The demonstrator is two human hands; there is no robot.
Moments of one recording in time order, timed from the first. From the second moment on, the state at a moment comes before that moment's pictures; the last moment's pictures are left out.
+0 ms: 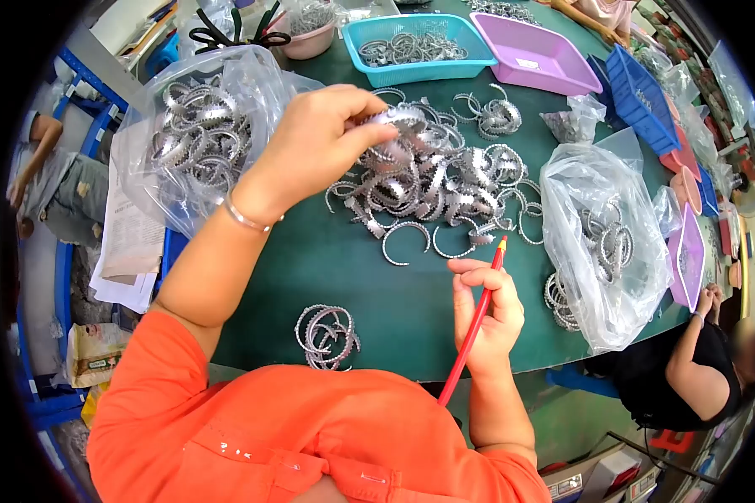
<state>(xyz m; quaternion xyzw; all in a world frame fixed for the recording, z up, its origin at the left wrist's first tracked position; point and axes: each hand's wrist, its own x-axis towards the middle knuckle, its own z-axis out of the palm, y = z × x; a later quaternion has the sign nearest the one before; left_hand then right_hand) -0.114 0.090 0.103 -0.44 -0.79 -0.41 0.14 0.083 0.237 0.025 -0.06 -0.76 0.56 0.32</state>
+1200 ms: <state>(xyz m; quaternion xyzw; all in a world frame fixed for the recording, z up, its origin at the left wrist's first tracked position) -0.007 0.006 0.023 -0.09 -0.59 -0.75 -0.29 0.066 0.195 0.021 -0.01 -0.76 0.63 0.16</state>
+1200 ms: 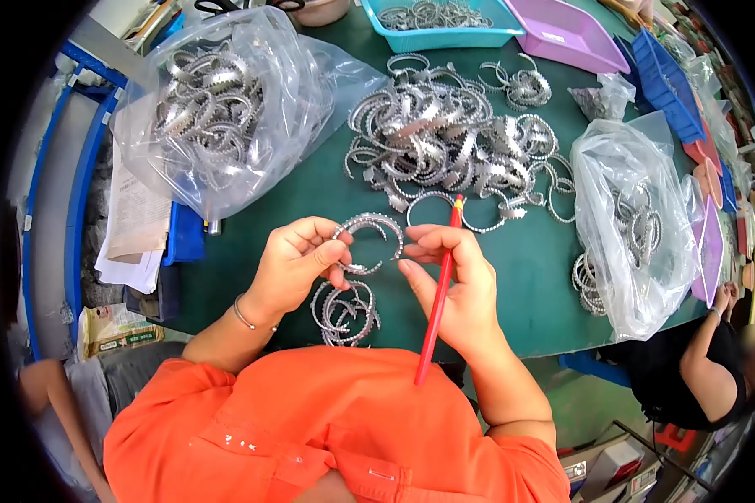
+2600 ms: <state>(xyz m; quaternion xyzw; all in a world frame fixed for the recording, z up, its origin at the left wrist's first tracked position) 0.000 -0.026 0.012 0.00 -0.56 -0.77 -0.31 0.051 0.202 0.014 0.03 -0.77 0.63 0.11</state>
